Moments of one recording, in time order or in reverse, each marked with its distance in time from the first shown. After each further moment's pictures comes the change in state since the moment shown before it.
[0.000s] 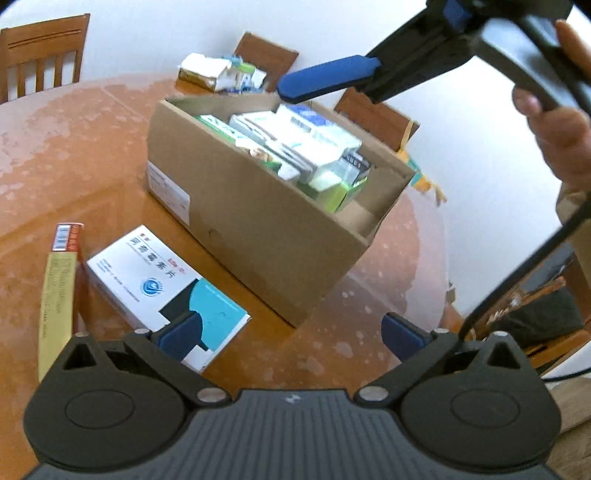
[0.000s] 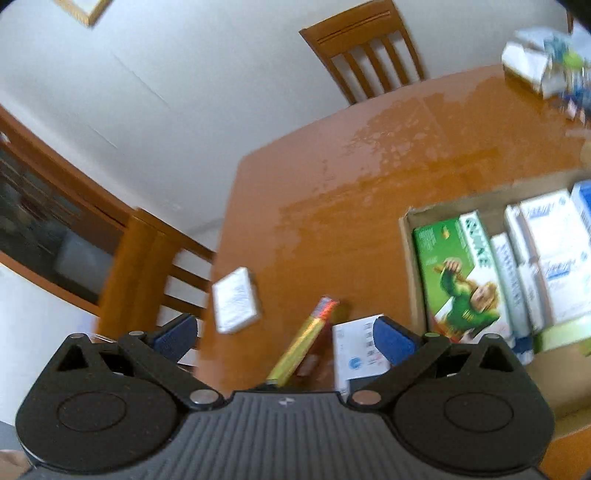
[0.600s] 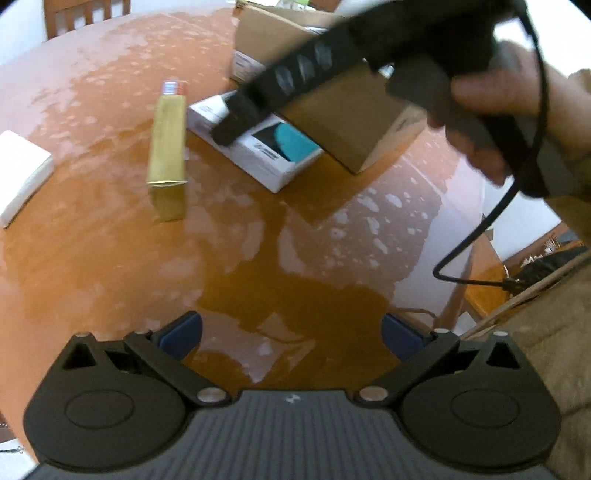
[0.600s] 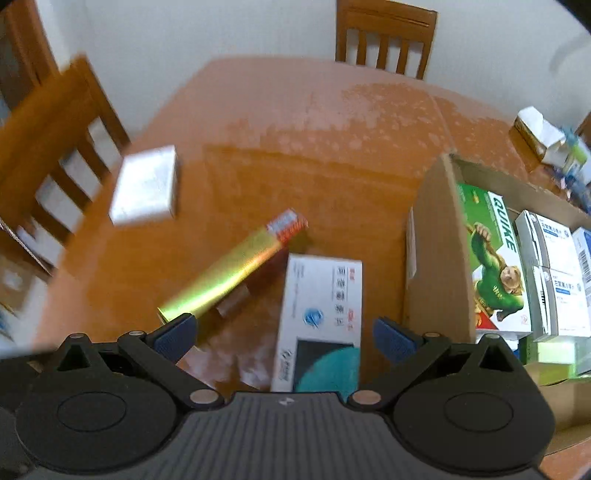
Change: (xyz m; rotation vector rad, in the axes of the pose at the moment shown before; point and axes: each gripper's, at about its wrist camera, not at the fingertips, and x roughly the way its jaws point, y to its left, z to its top) left arm -0.067 0.021 -0.090 -0.073 0.192 0.144; right arm 0.127 0.047 -0.093 -0.454 0.127 -0.513
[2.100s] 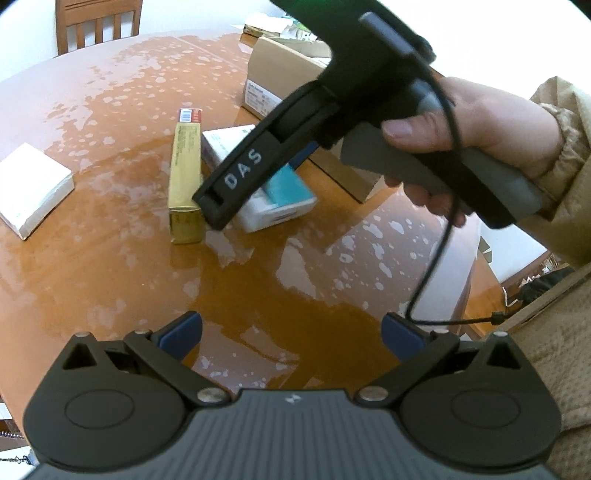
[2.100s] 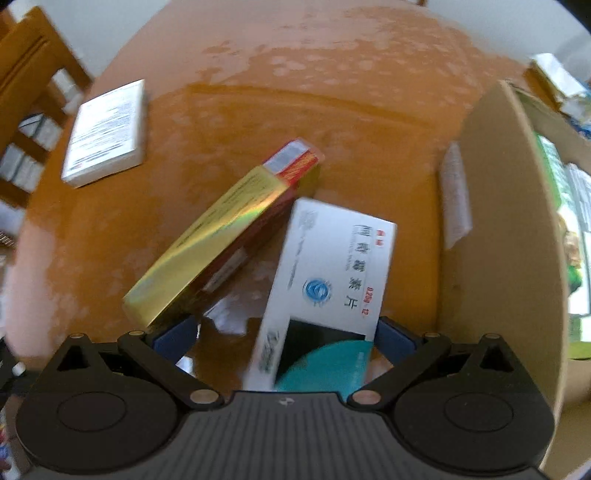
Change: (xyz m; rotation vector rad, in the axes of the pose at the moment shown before) left arm -0.012 0.009 0.004 -0.005 -0.080 -0.007; right arm 0.056 0.011 0.011 0.053 0.221 0.027
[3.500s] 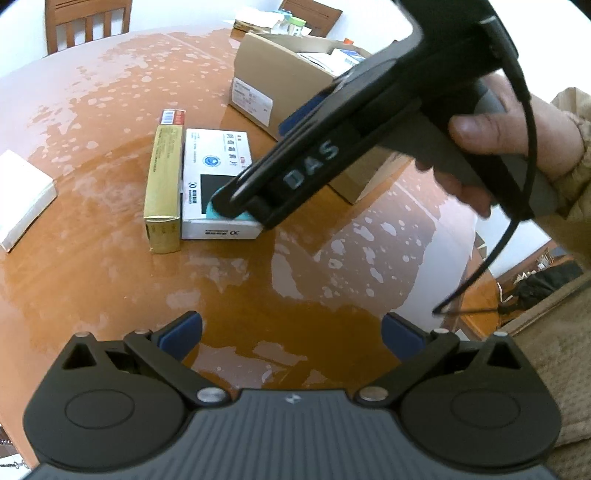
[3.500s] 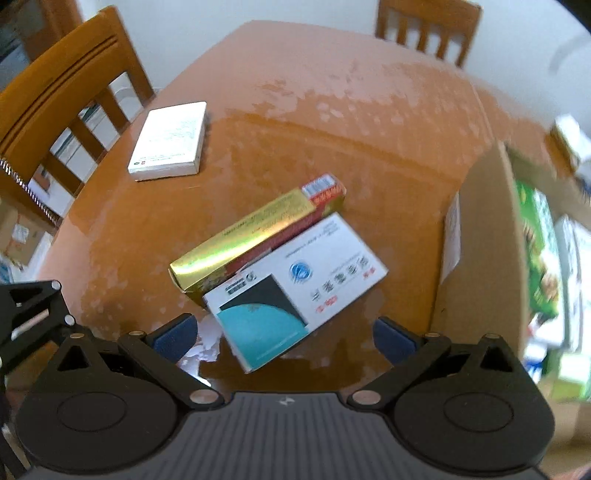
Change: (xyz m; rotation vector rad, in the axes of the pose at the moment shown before) left arm 0.008 -0.005 0.007 0.003 0.019 -0.014; right arm -0.040 0.001 -0.017 -0.185 -0.150 0.007
